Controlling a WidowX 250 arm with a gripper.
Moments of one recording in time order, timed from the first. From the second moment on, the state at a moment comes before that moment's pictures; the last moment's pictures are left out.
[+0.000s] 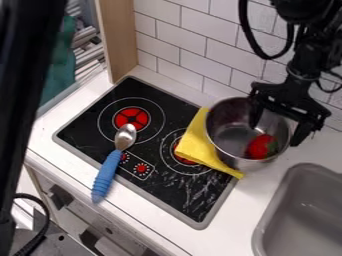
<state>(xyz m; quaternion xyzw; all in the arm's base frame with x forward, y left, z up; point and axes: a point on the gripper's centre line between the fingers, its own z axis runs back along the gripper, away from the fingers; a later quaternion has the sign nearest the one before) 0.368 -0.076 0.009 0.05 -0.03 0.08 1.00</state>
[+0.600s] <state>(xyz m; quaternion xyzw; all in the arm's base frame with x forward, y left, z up) 0.363 -0.050 0.033 0.05 -0.05 0.11 0.99</state>
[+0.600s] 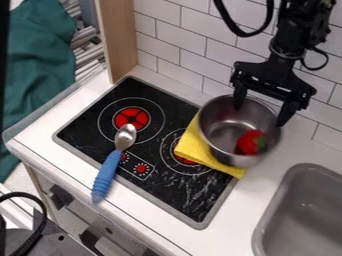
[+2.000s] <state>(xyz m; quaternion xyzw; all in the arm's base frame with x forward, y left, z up) 0.363 -0.025 -0.018 0.02 0.03 0.15 0.99</state>
